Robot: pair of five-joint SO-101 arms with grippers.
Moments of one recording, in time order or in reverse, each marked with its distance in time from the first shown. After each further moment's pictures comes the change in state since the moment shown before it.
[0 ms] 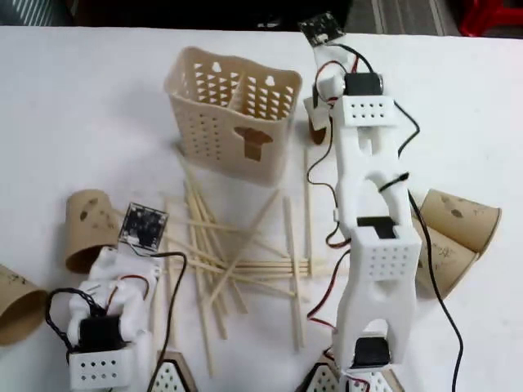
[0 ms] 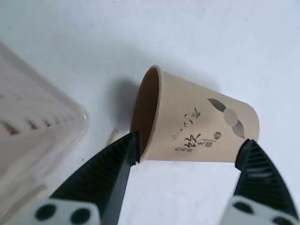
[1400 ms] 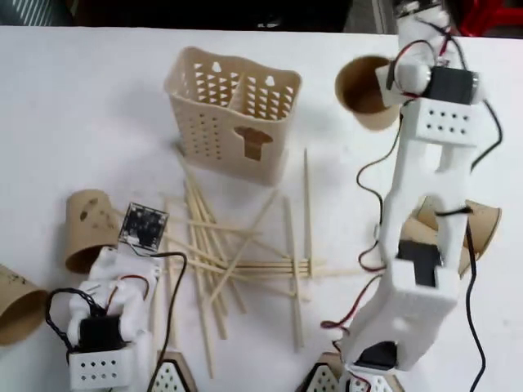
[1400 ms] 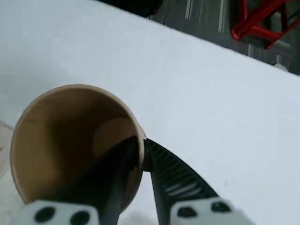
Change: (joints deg) left arm 0.0 0.0 0.0 0.0 0.0; right arm 12.0 -22.9 0.0 5.5 4.4
